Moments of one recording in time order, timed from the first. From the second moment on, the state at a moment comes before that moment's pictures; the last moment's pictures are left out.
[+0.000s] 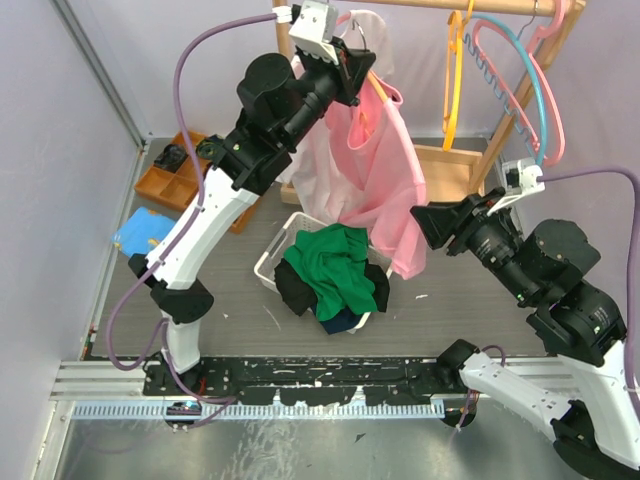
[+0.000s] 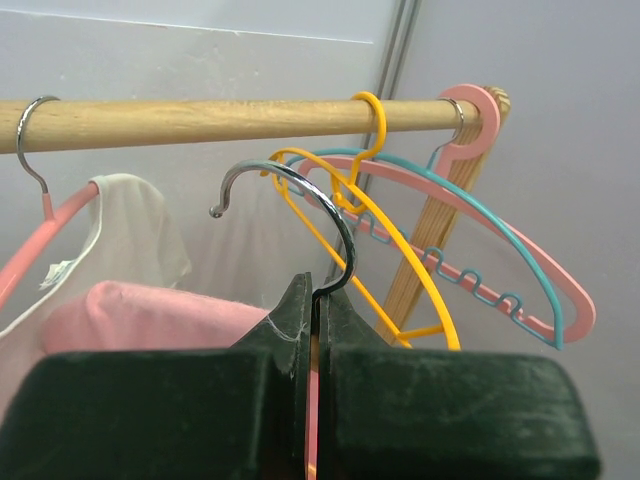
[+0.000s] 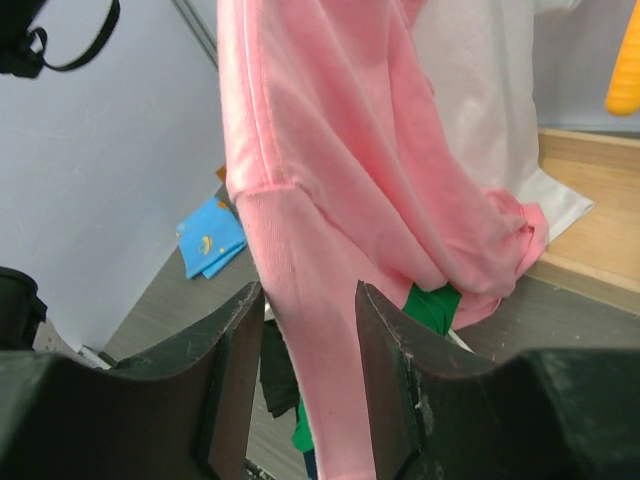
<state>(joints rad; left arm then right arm) -0.85 1.92 2.48 -0.26 -0.16 -0.14 0.65 0.74 1.41 -0.69 0.12 0.41</state>
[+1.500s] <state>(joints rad) -0.83 1.86 2.47 -0.31 -0.21 -0.25 0.65 0.66 0.98 -0.87 0.21 0.81</state>
